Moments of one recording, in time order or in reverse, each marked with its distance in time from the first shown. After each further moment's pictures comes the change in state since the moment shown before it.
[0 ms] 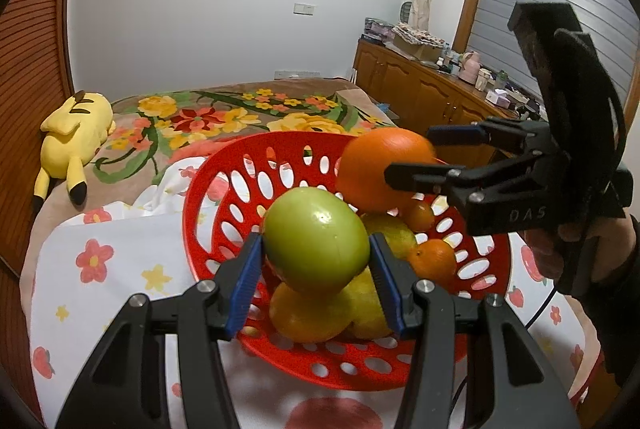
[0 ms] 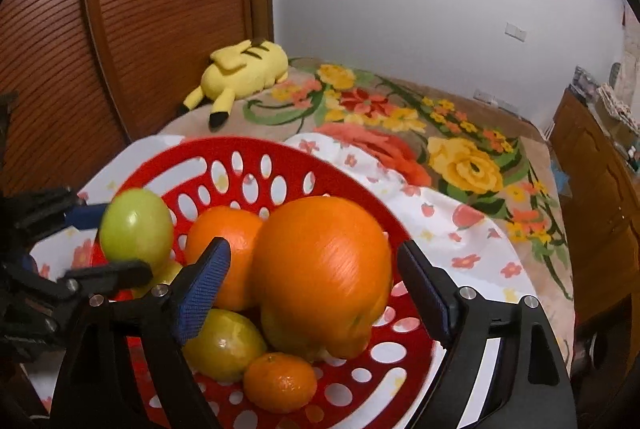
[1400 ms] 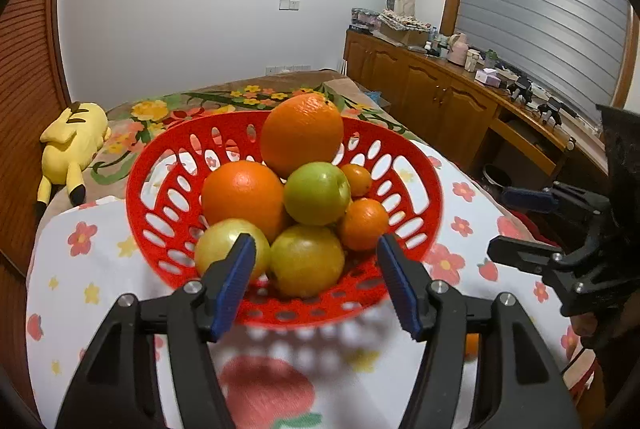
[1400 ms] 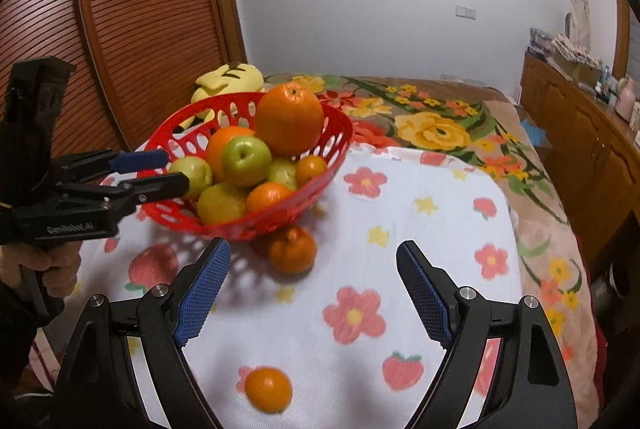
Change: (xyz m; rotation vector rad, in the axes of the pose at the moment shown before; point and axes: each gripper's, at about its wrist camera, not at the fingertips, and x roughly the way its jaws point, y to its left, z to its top) left arm -0.019 -0.070 -0.031 0.065 0.020 0.020; right arm -0.102 -0.013 -0.137 0.194 -0.079 -0.013
